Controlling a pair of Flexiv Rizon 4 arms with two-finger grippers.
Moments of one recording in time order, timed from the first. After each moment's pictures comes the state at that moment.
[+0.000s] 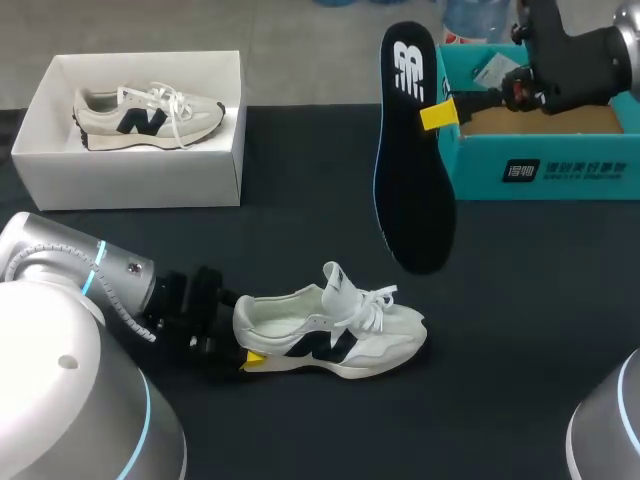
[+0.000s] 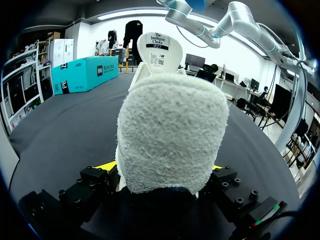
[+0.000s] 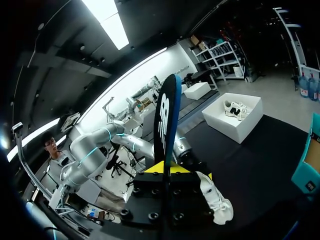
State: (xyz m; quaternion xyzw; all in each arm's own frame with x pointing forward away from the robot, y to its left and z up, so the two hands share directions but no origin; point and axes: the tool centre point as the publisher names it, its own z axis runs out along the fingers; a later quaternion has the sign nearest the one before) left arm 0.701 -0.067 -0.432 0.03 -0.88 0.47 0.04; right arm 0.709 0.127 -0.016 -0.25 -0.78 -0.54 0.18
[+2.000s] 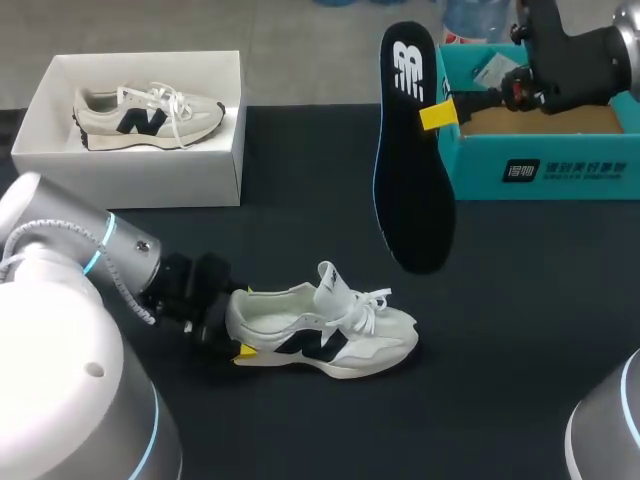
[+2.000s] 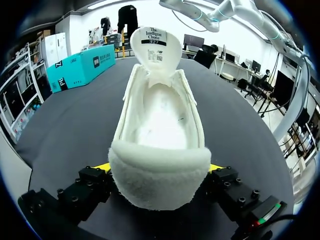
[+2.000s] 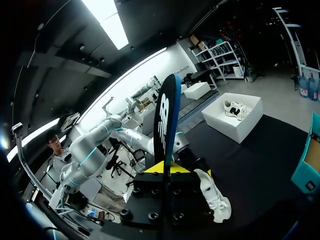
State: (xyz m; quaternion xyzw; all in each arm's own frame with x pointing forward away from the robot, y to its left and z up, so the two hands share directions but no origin) left arm 0.708 -0.052 -0.413 0.00 -0.92 0.38 0.01; right arm 0.709 0.127 -0.016 -0.25 -0.78 -0.54 0.18
